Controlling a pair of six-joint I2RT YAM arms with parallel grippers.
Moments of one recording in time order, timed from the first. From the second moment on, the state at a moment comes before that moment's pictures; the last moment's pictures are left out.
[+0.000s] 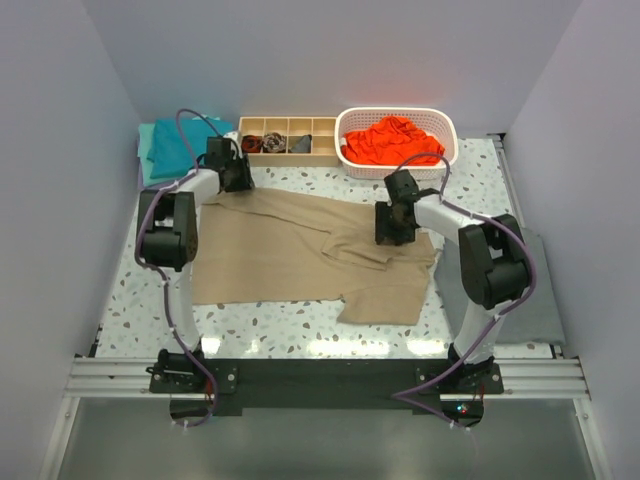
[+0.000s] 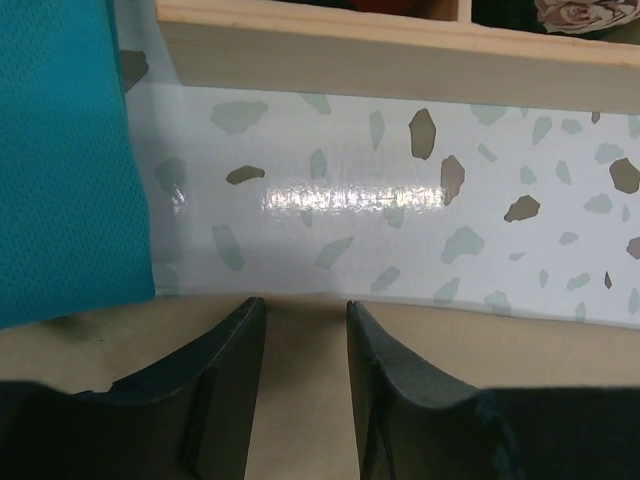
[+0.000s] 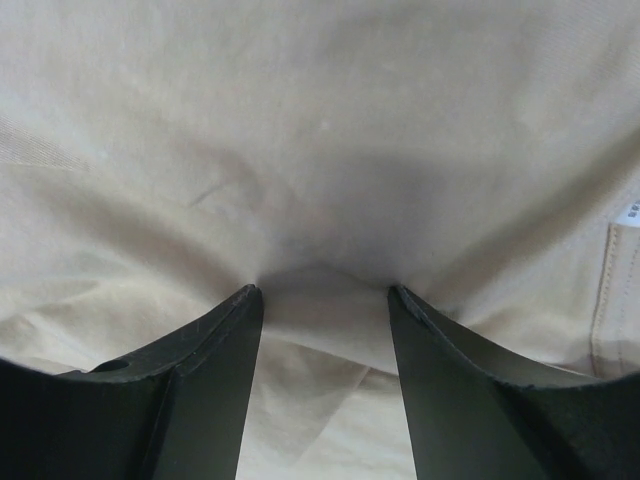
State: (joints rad) left arm -0.07 2.20 1.58 -0.17 0.12 -0.22; right arm 0.31 1.87 1.22 -0.51 0.04 0.36
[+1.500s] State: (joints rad) left arm -0.20 0.96 0.44 -0.44 -0.28 -0.74; right arm 0.45 0.81 0.46 -0.84 0.00 0.76
